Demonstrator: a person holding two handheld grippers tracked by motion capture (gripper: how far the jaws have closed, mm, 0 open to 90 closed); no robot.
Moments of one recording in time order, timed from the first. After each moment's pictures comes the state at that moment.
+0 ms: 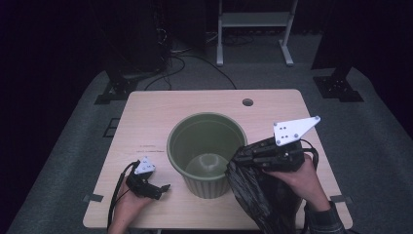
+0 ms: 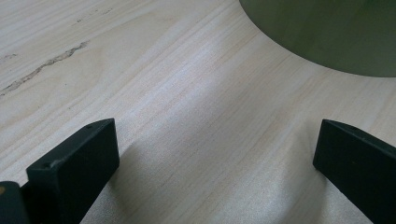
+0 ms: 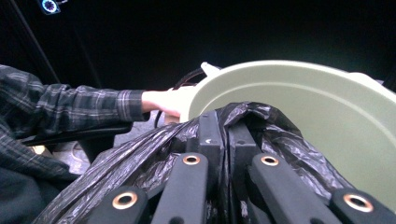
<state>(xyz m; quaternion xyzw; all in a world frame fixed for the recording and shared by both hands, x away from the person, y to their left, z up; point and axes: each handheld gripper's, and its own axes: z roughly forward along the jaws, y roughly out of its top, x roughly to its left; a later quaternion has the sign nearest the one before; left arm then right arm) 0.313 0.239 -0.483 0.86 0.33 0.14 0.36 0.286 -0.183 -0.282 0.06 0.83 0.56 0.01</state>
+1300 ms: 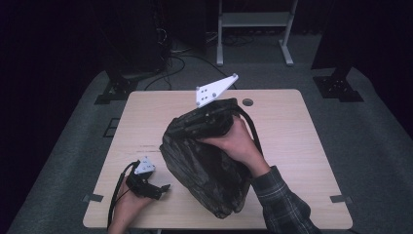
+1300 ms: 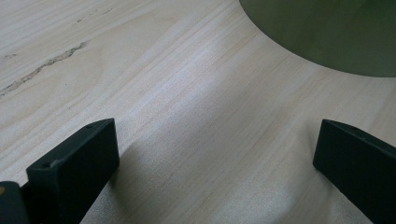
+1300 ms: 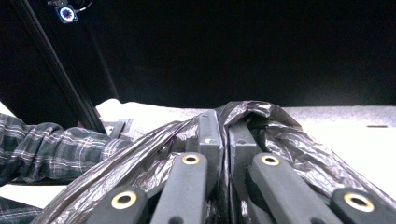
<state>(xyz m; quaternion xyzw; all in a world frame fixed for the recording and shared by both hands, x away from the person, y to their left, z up) 0.313 0.239 -0.483 0.86 0.33 0.14 0.36 0.345 -0.039 -0.234 0.01 0.83 0.55 -0.03</state>
